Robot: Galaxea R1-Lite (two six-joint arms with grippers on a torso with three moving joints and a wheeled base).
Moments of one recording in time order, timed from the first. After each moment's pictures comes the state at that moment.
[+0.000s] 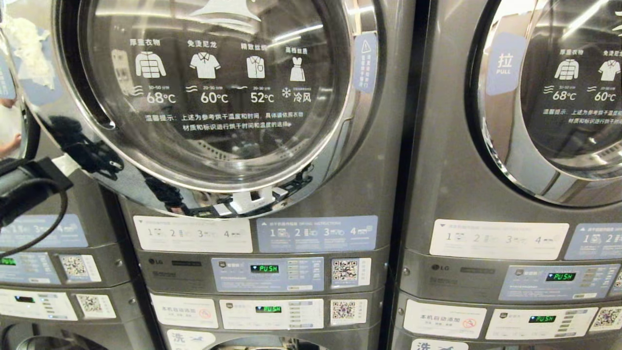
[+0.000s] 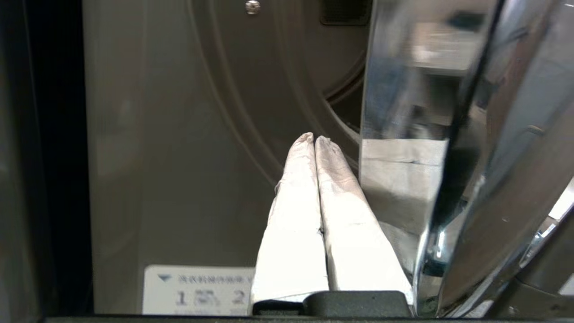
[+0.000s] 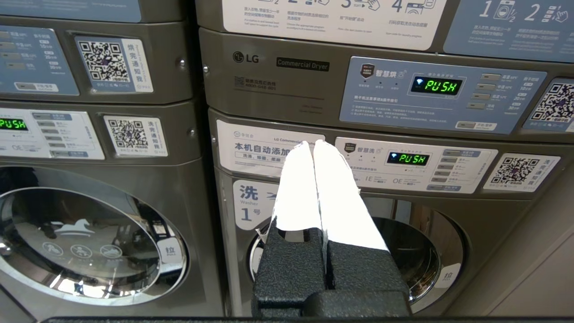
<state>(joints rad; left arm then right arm) 0.34 1.63 -0.70 -1.06 -0.66 -0.30 0.00 0.00 -0.12 0.29 -0.01 -0.05</state>
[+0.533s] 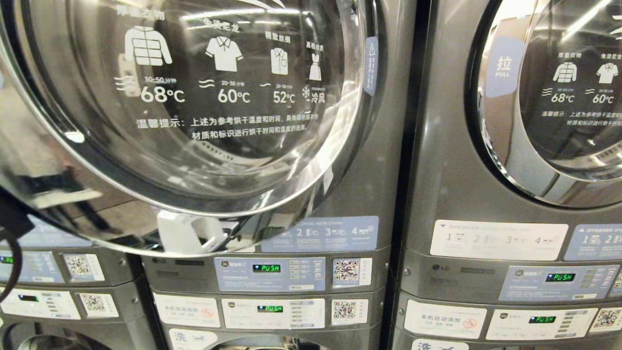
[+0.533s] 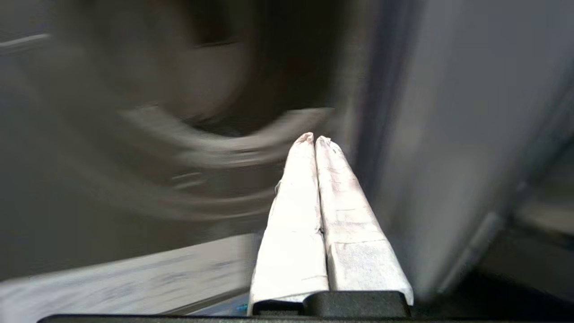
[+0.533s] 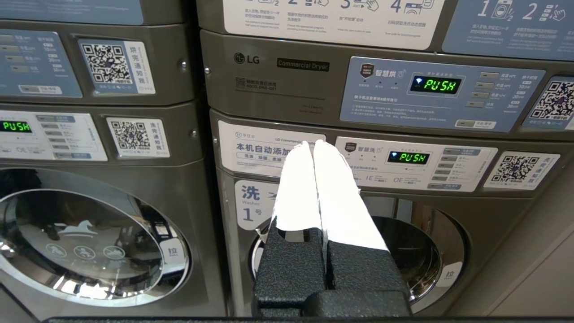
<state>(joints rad) 0.10 1.19 -0.44 -0.99 -0.67 -0.29 0.00 0.00 -0.12 0.29 -0.01 -0.04</state>
